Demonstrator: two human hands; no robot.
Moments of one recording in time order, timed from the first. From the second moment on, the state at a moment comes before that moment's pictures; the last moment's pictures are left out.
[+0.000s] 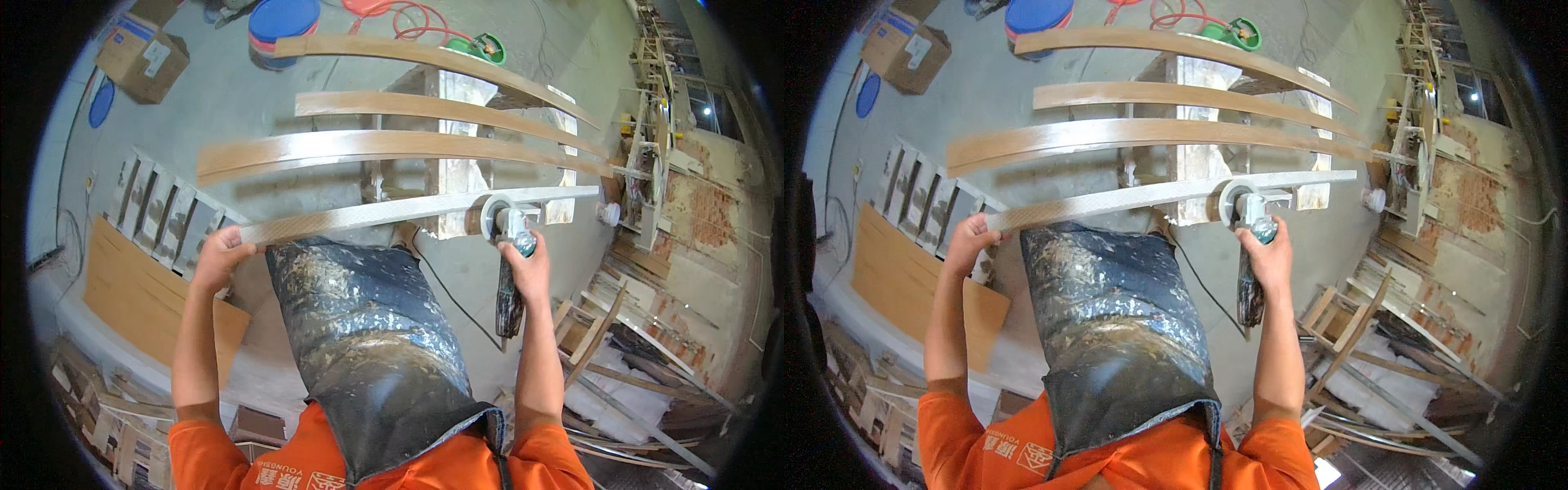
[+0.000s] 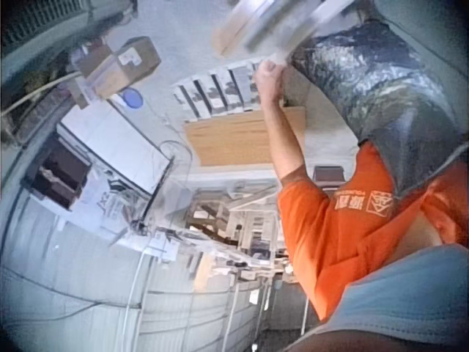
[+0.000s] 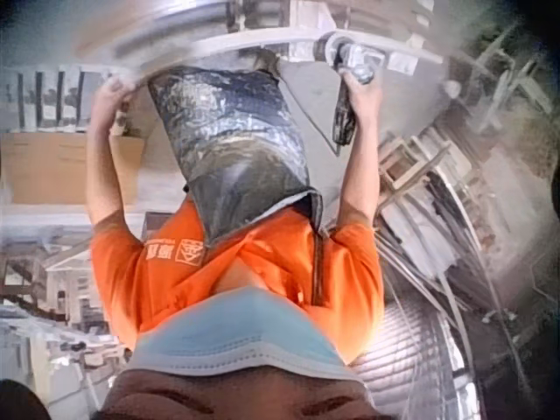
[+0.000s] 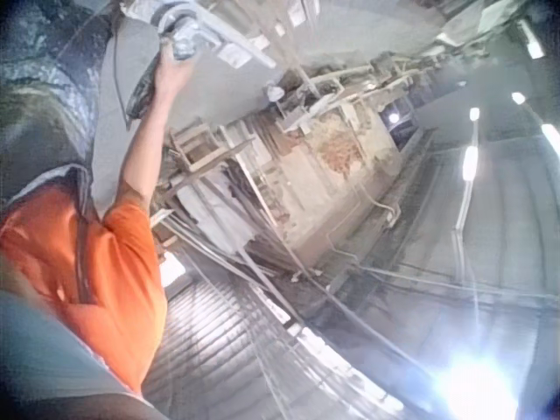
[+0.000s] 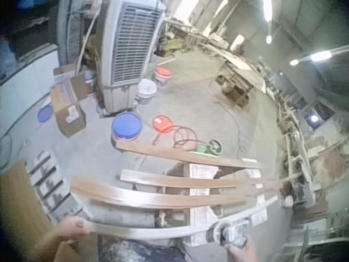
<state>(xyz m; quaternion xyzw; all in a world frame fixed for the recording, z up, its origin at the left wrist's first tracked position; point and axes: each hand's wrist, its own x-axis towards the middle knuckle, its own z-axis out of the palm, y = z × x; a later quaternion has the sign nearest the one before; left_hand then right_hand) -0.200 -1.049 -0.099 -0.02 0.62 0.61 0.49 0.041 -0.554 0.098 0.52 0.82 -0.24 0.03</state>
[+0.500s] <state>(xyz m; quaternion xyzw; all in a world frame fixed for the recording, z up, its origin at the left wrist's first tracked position) -0.196 -0.791 -0.025 0.41 0.79 0.16 0.42 0.069 -0.565 0.129 0.47 0.81 -0.31 0.16</state>
